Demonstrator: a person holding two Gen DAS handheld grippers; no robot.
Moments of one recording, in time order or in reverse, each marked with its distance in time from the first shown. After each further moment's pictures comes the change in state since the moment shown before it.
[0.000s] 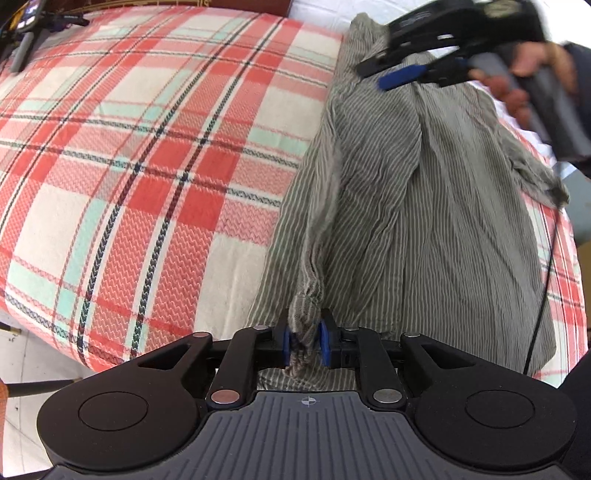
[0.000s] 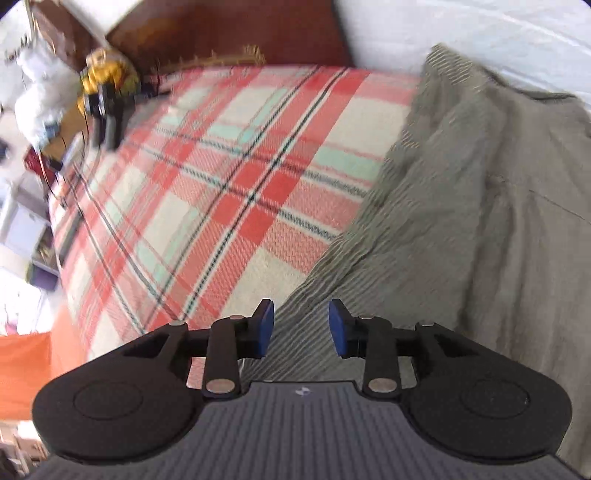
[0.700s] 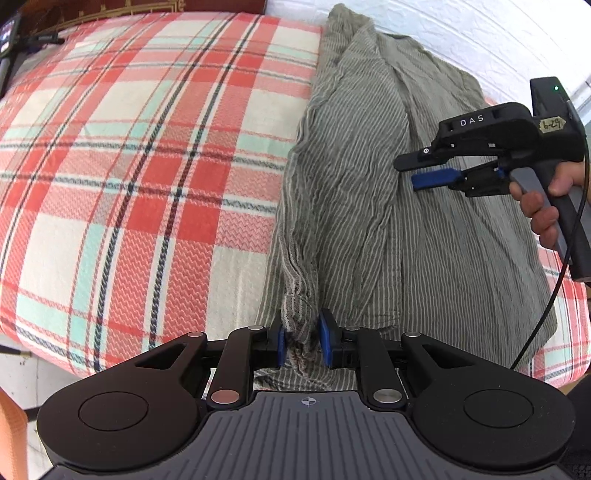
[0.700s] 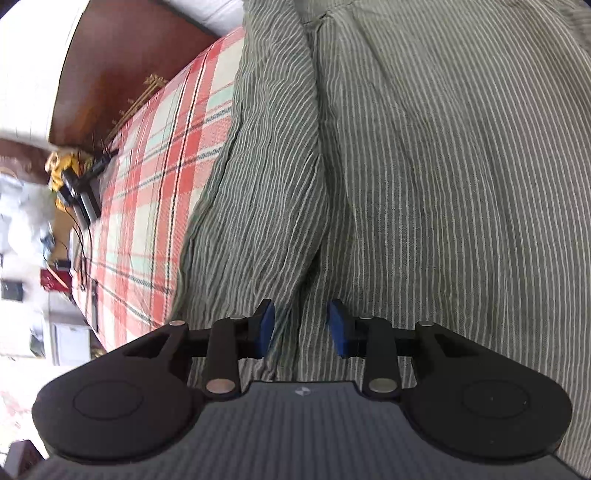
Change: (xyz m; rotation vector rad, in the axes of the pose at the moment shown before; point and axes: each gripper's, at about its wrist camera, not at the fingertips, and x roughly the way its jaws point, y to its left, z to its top) left arm -0.011 -0.004 0.010 0.084 0.025 0.003; right arm 0.001 -0.061 -0.108 0.474 0.000 0.115
